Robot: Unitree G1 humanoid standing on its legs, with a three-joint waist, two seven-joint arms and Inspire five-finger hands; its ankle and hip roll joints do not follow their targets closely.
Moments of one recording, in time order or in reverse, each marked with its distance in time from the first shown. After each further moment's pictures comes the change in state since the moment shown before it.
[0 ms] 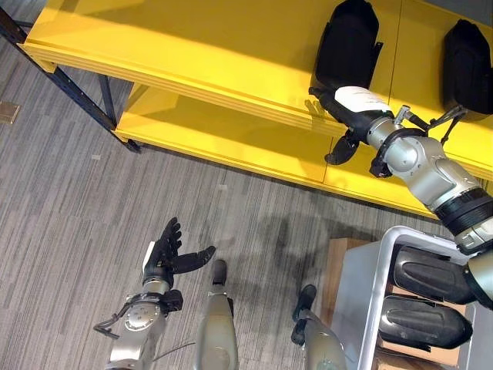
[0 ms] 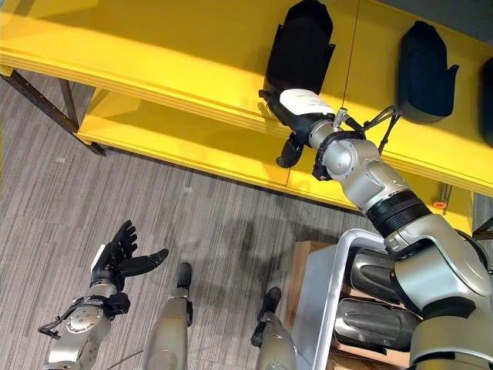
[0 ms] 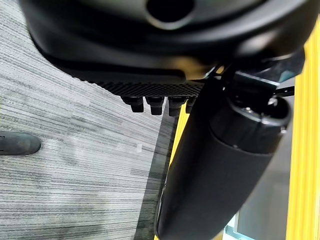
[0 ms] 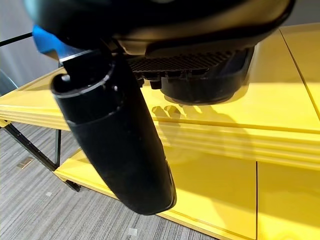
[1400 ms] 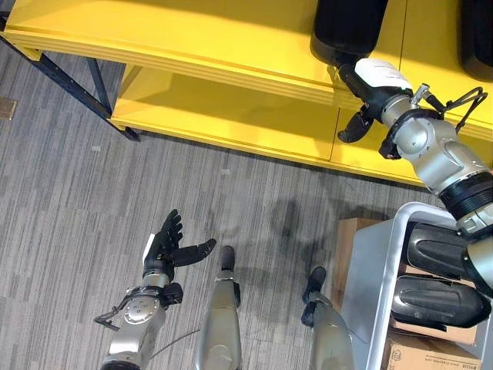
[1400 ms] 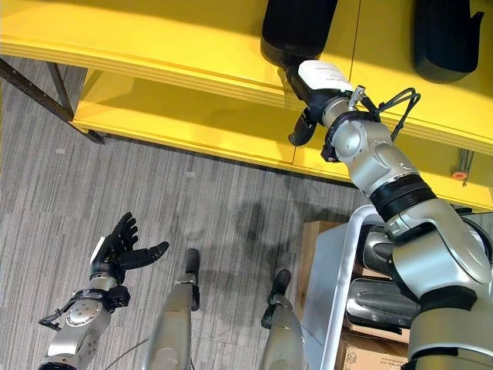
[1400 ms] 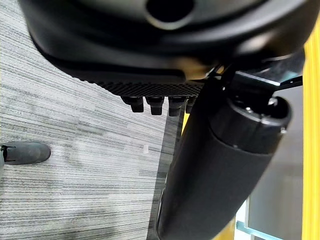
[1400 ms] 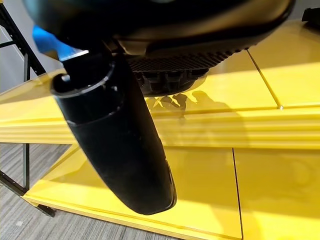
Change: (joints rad) left arm -0.032 0.023 -0.019 0.000 -0.039 -0.016 0.005; right arm -0.107 0.009 -0.003 0.123 -0.015 0.019 -0.069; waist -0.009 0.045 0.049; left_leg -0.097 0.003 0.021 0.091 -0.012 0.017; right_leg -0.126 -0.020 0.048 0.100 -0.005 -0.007
